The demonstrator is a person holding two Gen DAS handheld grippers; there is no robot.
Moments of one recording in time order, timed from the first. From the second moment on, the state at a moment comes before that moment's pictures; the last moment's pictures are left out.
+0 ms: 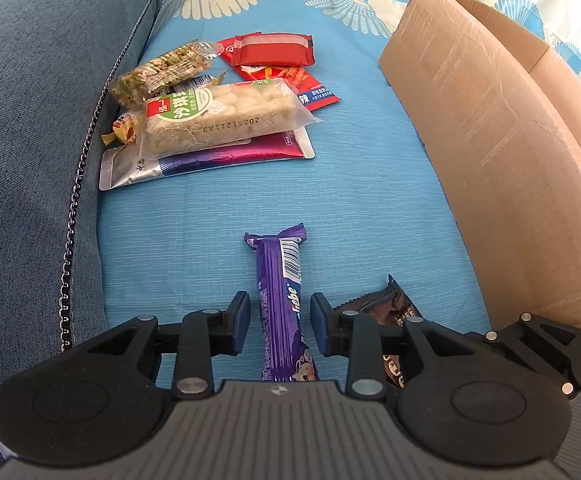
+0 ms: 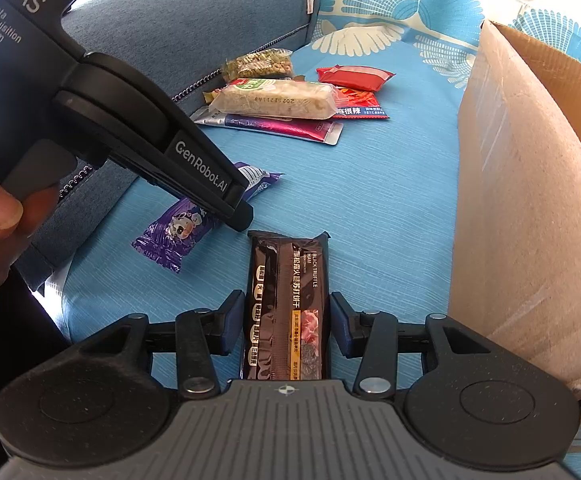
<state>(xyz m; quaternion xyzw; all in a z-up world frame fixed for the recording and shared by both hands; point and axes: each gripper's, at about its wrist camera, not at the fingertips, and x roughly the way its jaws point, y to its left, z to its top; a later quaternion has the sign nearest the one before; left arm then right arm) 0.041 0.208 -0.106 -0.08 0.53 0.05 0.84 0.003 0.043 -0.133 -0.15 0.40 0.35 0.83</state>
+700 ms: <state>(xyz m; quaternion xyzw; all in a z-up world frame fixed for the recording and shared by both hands) 0.041 0.208 -0.107 -0.08 0.53 0.05 0.84 0.002 0.043 -0.133 -0.16 0.40 0.35 0.83</state>
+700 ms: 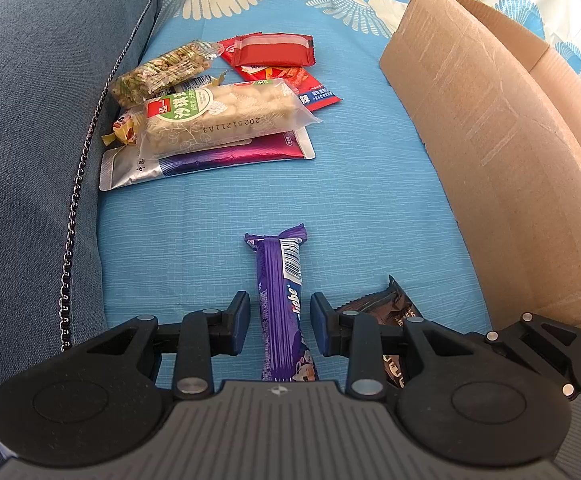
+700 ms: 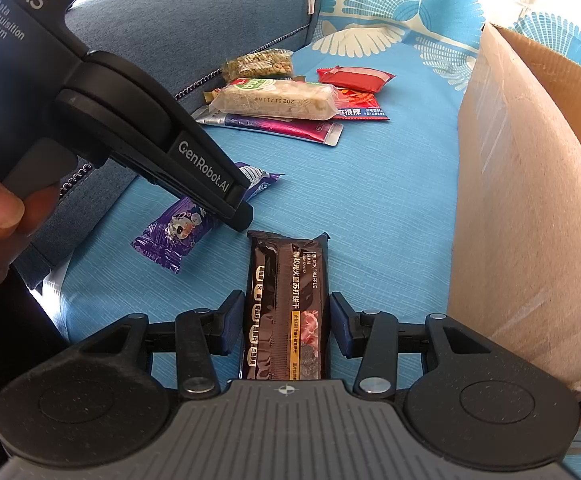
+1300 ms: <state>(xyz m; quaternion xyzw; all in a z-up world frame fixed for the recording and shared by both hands) 0.037 0.208 -0.103 -0.08 0.51 0.05 0.86 0.000 0.041 -0.131 -0.16 0.39 0.35 0.83</state>
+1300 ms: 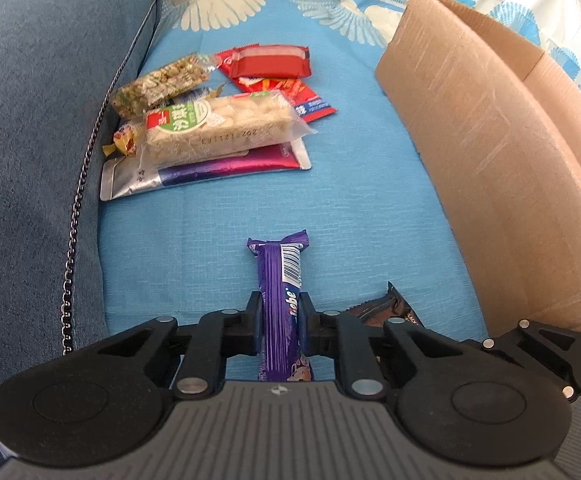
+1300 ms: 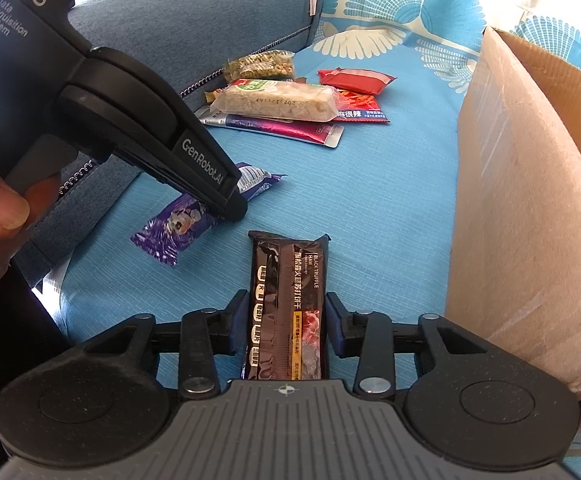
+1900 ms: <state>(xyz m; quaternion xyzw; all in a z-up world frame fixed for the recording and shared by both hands) -0.021 0.218 -0.043 -0.12 0.34 0.09 0.93 -0.038 0.014 -0.084 -0.13 0.27 0.34 0.89</state>
